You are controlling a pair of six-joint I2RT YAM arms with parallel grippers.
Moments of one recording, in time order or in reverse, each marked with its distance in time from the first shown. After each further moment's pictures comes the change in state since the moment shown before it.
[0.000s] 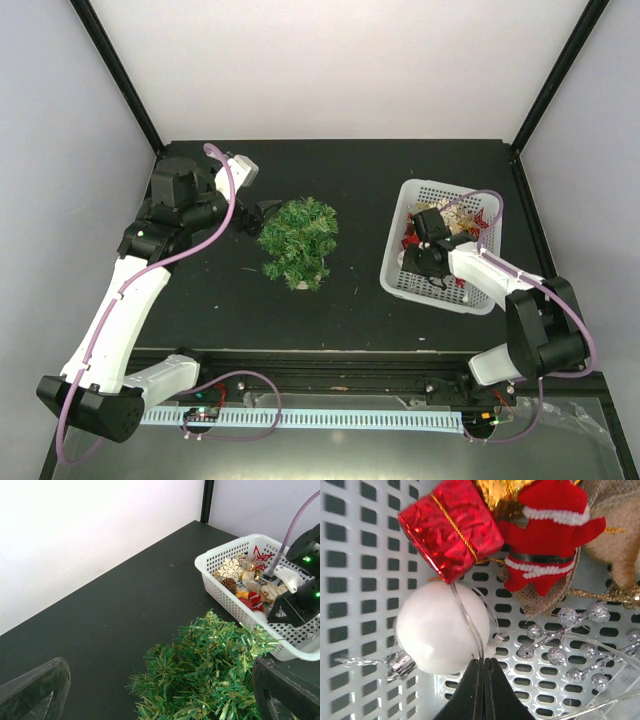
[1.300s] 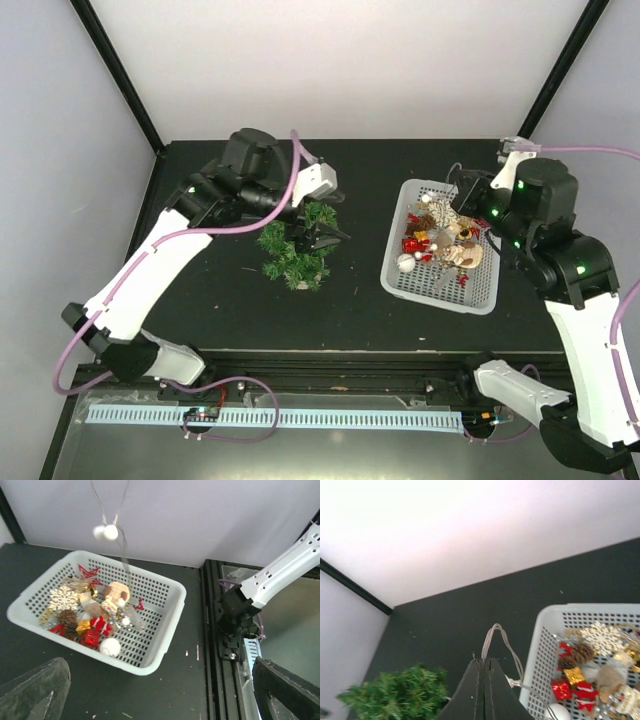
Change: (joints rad) left arm -0.381 0.307 0.446 -0.288 0.306 0.088; right arm 0.000 -0.444 0.711 -0.378 0.018 -0.055
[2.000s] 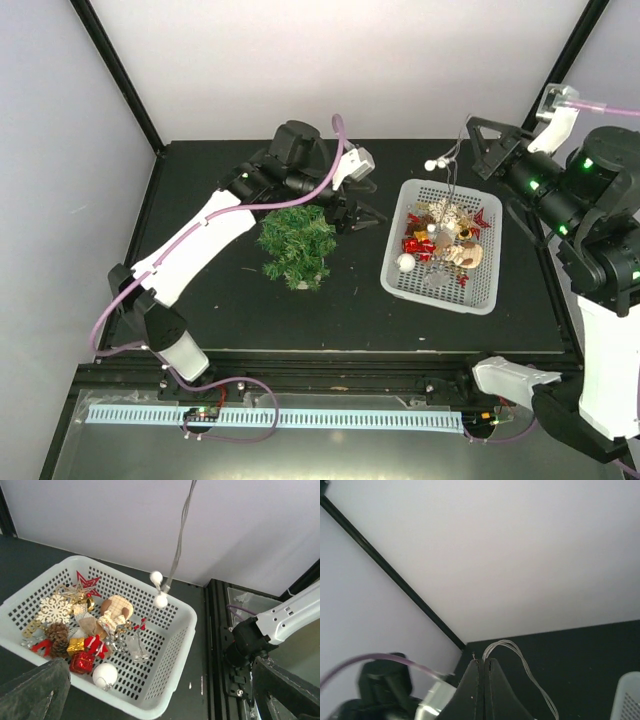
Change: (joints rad) left arm -0.071 0.232 0.074 0.205 -0.019 -0.190; right arm 0.000 0.122 0.439 -0.008 -0.169 0.047
